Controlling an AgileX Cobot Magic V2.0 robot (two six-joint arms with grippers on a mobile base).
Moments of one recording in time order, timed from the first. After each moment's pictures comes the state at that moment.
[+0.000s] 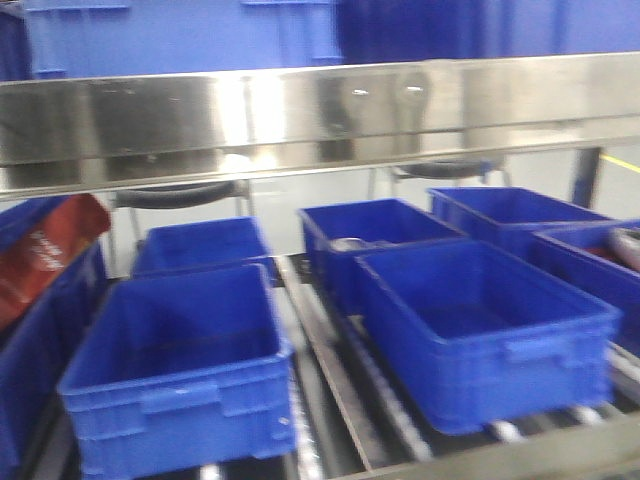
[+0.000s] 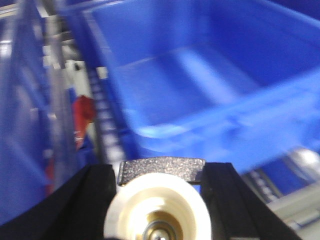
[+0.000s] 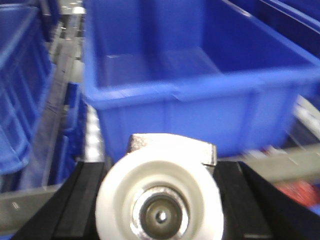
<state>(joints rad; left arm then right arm) 0.01 1.43 -1.78 0.03 0.92 0.08 0.09 1.32 -1.63 0.06 0.78 -0.03</state>
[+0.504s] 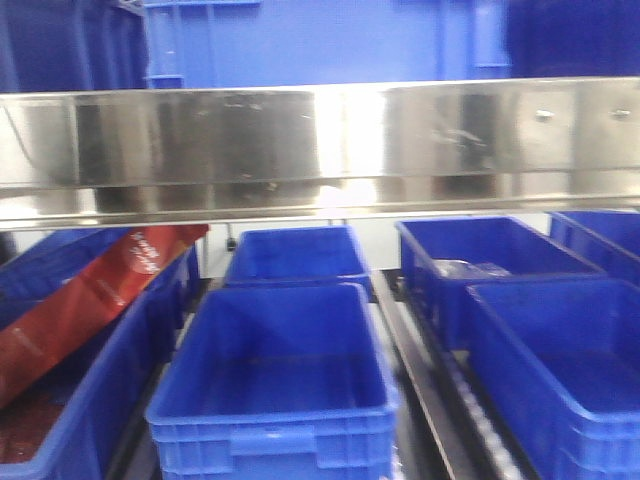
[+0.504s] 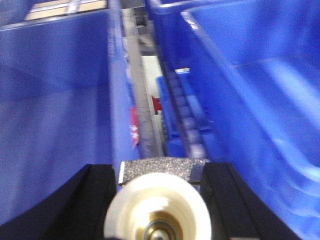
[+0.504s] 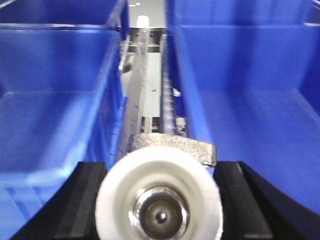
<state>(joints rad) 0.01 1.43 -1.78 0.03 0.92 0.08 0.09 1.32 -1.63 0.06 0.78 -0.03</state>
